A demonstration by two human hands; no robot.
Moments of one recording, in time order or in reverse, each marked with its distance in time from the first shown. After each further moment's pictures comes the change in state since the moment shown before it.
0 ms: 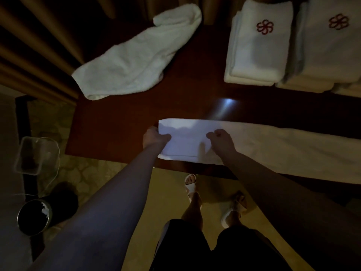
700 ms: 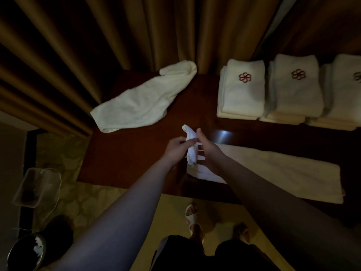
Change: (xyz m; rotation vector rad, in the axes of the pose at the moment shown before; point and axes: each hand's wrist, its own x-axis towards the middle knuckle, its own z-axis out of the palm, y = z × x) left_hand -0.070 0.082 -0.041 -0.517 -0.390 0.298; right_hand -0.050 -0.090 -0.017 0.518 -0.402 0.016
